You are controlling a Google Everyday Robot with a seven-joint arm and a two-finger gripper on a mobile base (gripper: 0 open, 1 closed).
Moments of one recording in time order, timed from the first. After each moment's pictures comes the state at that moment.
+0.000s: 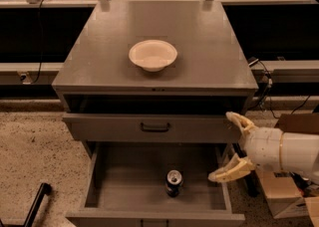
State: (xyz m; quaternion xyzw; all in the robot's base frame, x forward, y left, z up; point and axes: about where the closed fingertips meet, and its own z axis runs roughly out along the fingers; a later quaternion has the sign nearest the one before) arm 0.439 -0.157 0.753 -0.50 0.70 0.21 0.47
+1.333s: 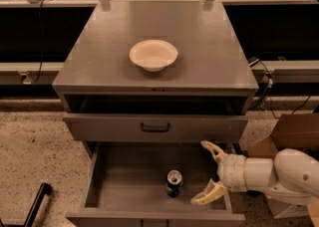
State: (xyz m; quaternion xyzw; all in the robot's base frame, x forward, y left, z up) arm 0.435 -0.119 0.615 -0.53 0.67 0.26 0.45
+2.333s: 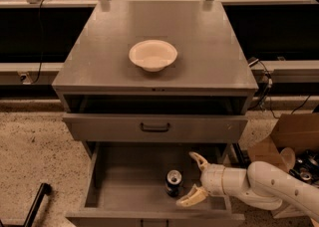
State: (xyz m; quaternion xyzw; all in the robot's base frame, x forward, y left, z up) arm 0.460 -0.090 0.510 -0.50 0.69 0.28 0.44
